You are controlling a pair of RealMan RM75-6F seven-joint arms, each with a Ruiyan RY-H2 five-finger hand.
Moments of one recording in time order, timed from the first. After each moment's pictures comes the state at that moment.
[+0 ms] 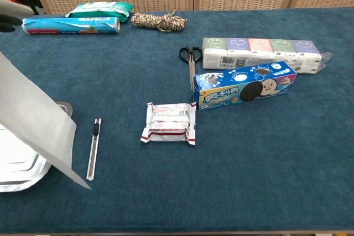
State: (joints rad) left arm -0.48 -1.00 0.20 -1.65 1.94 1.40 -0.69; right arm 0.12 -1.14 0.08 -1.47 -1.38 1.35 0.03
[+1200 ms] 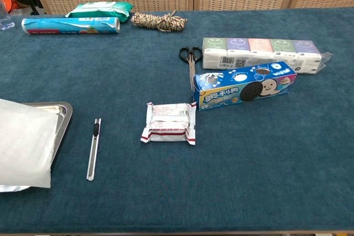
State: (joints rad) left arm -0.50 -0.84 0.34 -1.48 2.01 1.35 -0.79; right arm 0.12 -1.15 0.08 -1.47 -1.38 1.34 0.01
